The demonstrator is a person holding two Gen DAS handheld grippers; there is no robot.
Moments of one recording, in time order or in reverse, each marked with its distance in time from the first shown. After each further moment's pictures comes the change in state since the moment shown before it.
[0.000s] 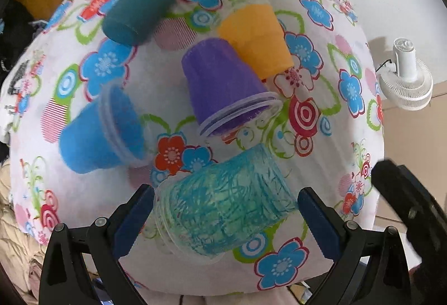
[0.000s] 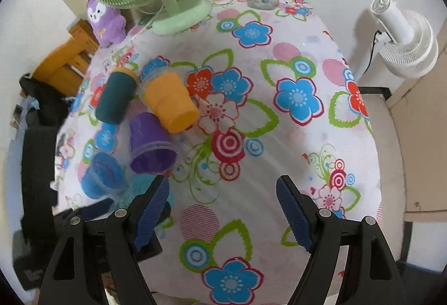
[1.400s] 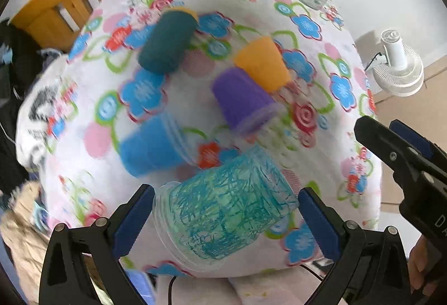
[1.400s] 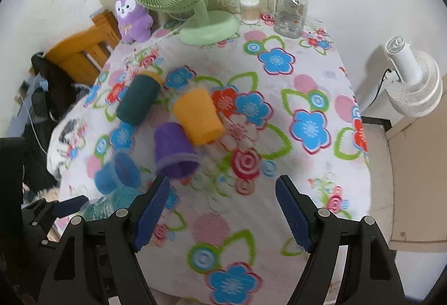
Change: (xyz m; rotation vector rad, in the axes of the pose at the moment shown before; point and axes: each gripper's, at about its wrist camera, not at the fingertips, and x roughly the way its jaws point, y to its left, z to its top) left arm -0.063 0.014 -0.024 0.092 -0.068 0.047; right arm -0.028 0.035 0.010 -0.150 -0.045 -0.007
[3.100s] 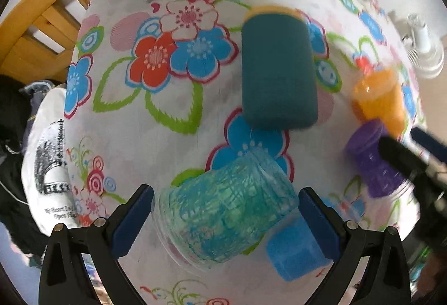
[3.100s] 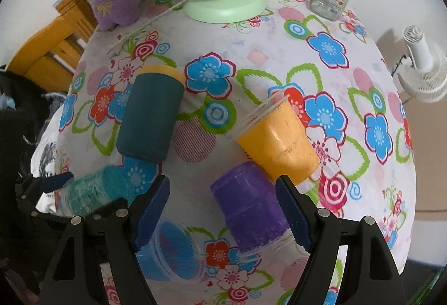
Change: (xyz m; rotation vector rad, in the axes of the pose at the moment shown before) left arm 0.063 0.150 0.127 0.204 0.110 0.033; right arm 0.118 0.119 0.072 0.146 0.116 -0.117
